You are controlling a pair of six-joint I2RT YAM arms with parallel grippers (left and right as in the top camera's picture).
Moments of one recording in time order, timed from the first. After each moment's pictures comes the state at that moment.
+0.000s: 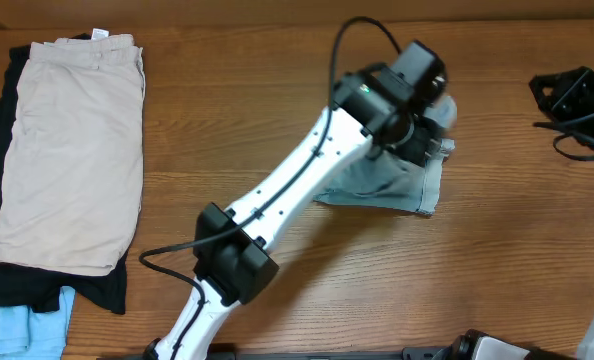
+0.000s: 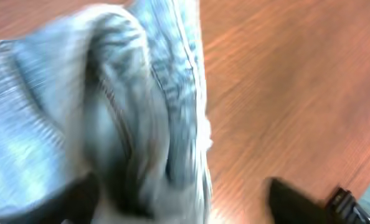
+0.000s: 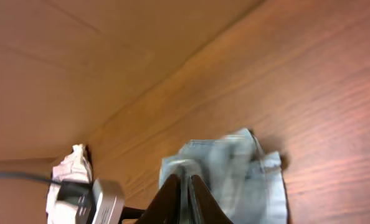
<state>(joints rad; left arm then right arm) -0.81 2.28 2.39 -1.16 0.23 -0.28 -0.40 1.42 1.58 -0.93 -0.57 0.38</state>
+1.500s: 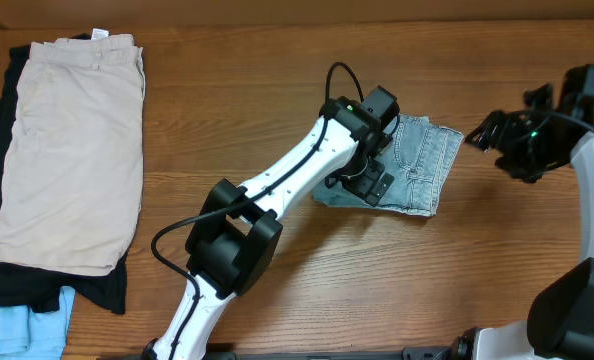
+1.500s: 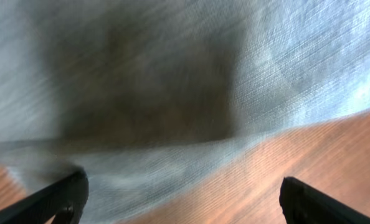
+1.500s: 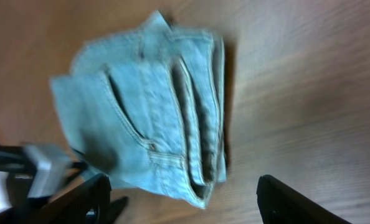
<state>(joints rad) -0.72 2.28 1.99 -1.19 0.15 -0.11 -0.30 1.66 1.43 -1.11 -0.41 0.20</state>
